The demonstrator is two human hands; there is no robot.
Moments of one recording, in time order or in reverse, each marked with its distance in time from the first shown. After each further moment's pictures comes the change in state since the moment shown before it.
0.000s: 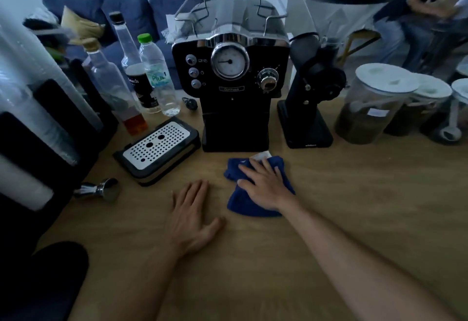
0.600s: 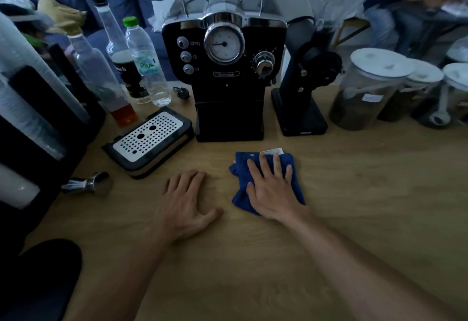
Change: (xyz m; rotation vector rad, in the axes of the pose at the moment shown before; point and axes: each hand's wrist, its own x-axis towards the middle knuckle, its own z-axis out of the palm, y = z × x) left_hand 0.005 -0.005 -0.012 0.111 0.041 0.130; right_hand -0.031 0.003 0.020 -0.311 0.128 0.112
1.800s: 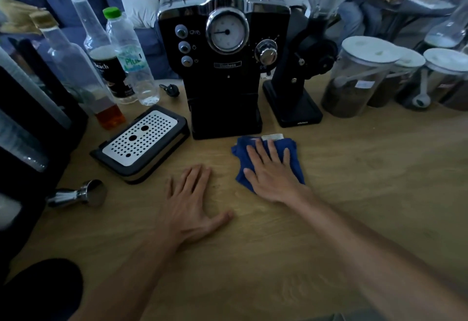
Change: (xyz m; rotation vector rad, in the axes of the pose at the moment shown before) left_hand 0.007 -0.014 0.001 -0.009 -0.166 0.068; right_hand 0.022 -0.011 -0.002 -0.050 -0.032 0.036
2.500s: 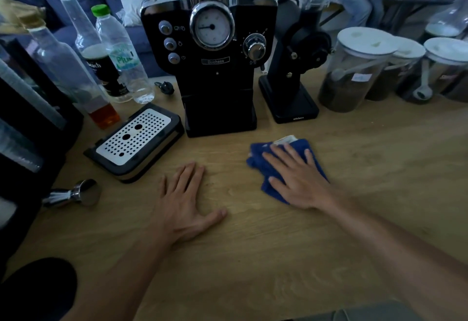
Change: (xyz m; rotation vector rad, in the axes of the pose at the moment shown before) left_hand -0.003 0.004 0.003 -0.003 0.009 -0.008; right_hand -0.039 0.067 -0.004 0.008 0.019 -0.114
